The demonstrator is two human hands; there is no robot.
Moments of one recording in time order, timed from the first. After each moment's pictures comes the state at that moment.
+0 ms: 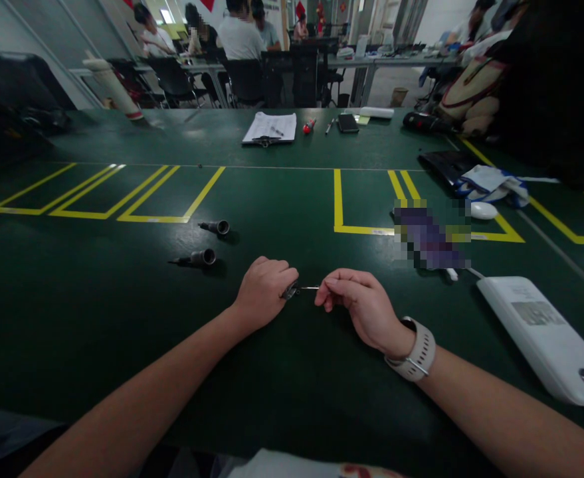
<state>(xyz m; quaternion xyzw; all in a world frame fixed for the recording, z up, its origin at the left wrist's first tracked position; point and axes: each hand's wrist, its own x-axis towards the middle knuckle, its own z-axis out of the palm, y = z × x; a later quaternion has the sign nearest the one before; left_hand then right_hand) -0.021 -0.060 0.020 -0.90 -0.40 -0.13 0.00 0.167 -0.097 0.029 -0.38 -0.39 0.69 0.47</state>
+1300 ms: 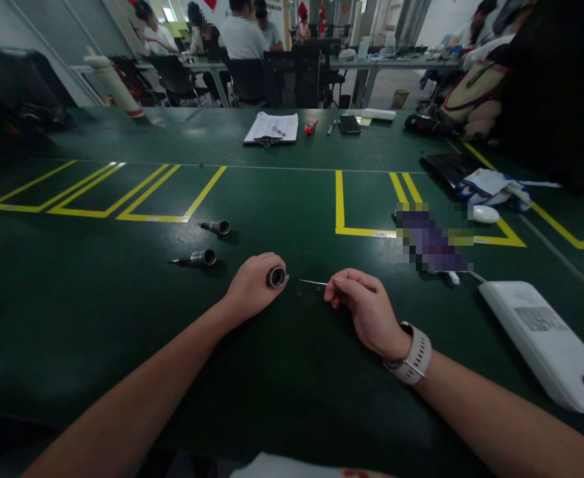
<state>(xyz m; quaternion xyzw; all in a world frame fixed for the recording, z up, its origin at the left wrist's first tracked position) -0.038 -0.047 0.019 -0.84 -0.47 -0.21 -0.16 0.168 -0.097 0.014 -0.42 -0.42 0.62 0.51</state>
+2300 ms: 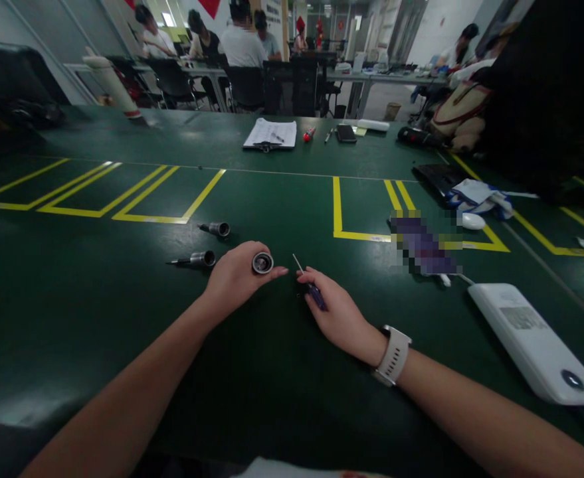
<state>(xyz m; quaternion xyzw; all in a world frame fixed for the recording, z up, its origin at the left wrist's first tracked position) -0.050 -0.043 0.040 -0.80 -0.55 -0.22 -0.10 0.147 -0.093 0.000 -0.45 -0.75 0.33 0.36</state>
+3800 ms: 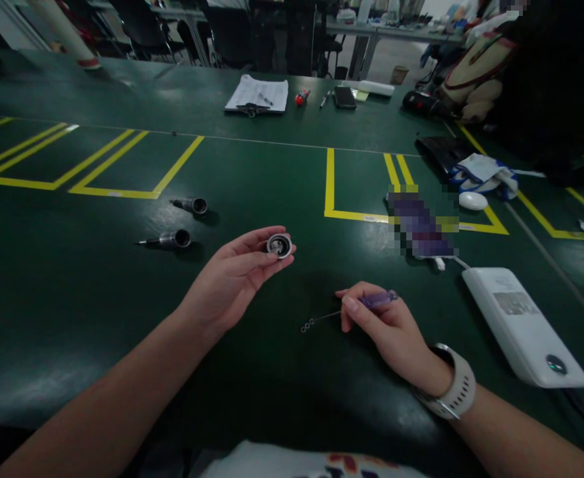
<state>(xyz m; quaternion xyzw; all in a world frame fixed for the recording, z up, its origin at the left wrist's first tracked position) 0.003 -0.075 0.061 -0.36 -0.47 -0.46 -0.66 0.208 -0.135 0.029 -0.48 -0.60 0.50 0.39</state>
